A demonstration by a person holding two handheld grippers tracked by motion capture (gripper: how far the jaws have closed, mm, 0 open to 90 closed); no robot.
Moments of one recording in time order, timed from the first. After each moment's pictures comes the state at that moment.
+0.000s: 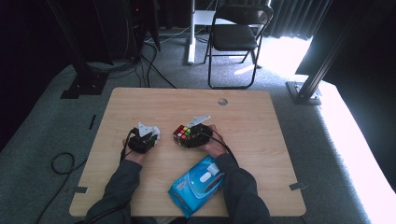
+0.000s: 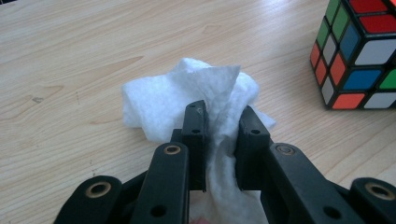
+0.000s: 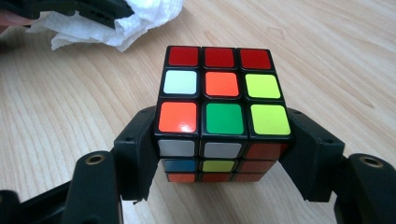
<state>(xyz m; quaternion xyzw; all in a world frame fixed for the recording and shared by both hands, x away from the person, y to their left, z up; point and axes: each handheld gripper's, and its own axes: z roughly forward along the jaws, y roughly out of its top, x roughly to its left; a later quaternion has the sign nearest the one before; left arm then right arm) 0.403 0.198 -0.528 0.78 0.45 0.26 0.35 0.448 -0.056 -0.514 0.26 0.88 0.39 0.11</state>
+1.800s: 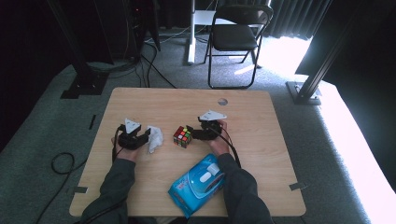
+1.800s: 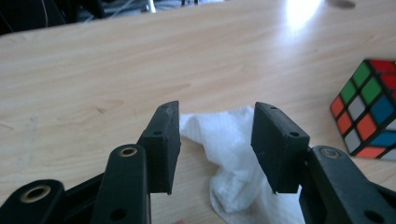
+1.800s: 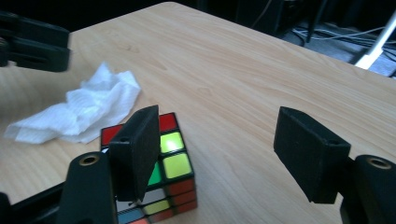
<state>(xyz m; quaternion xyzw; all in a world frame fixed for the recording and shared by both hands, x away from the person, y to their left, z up) 0.400 0.227 -0.503 0.72 0.49 0.30 0.39 0.447 -0.087 -0.495 0.34 0.78 0.48 0.19</state>
